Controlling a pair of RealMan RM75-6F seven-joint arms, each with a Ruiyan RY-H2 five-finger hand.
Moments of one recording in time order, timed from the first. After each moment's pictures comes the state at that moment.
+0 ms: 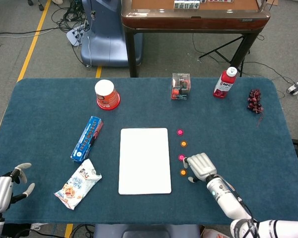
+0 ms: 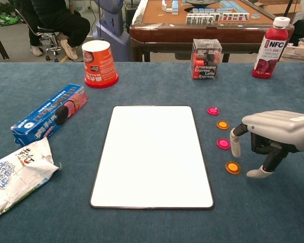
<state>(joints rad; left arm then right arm) -0.03 -1.21 -0.02 -1.54 1.55 1.57 -0.06 0.60 -1.42 0.03 -1.77 -0.96 0.97 -0.63</state>
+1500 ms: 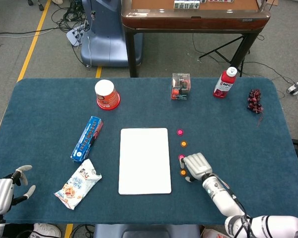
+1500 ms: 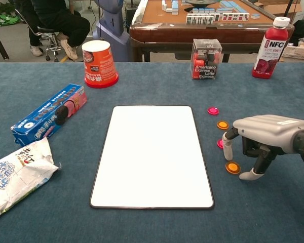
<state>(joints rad) -0.02 -1.23 -0.01 -1.51 1.55 1.56 -0.07 0.66 -1.47 0.01 -1.73 -0.89 0.97 -0.62</state>
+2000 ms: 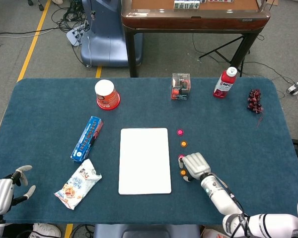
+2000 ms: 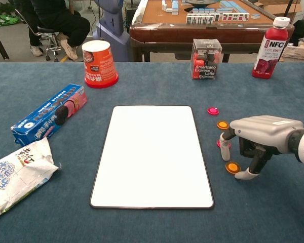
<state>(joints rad) -0.02 -1.23 -0.01 -1.51 1.55 1.56 -0.08 0.68 -1.48 0.01 -1.72 -0.86 0.96 -0.62</state>
